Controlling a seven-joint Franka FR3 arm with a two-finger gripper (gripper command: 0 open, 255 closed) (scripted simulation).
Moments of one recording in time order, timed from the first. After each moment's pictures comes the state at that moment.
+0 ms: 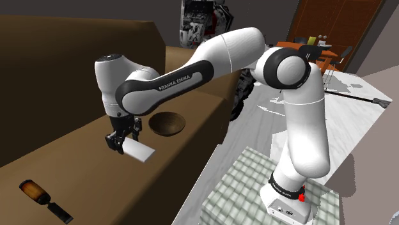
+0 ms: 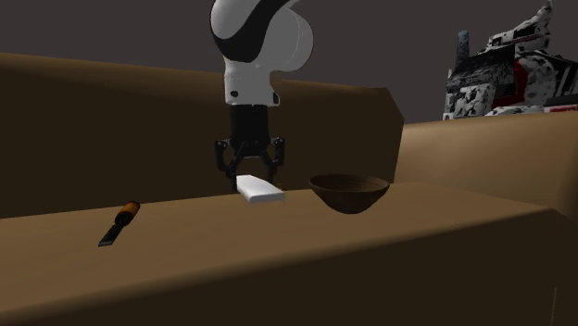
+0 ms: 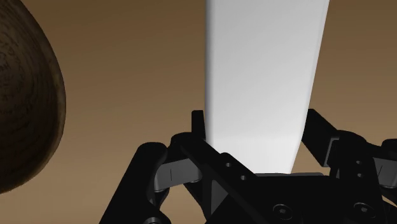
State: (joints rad) arm 0.25 0.42 0.44 -1.61 -0.23 1.98 0.54
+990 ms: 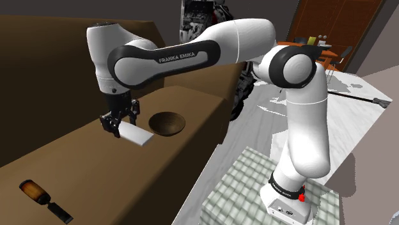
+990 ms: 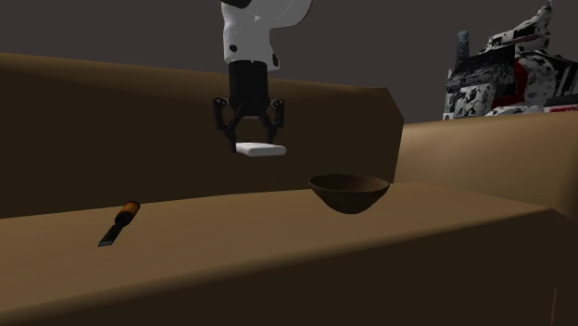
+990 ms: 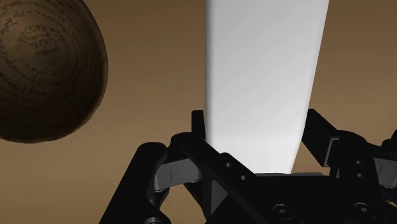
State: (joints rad) arm 0.26 0.38 0.45 -1.46 -0.21 1.80 0.52
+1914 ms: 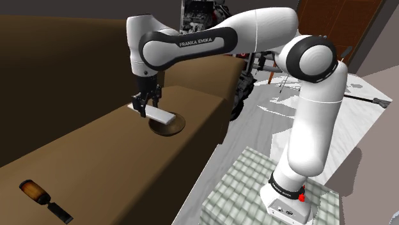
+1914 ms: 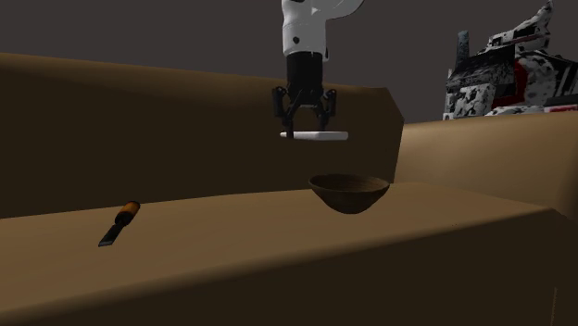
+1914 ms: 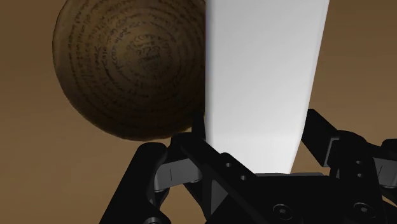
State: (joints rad) arm 0.09 0.19 0.40 -1.65 -0.11 1.82 0.30
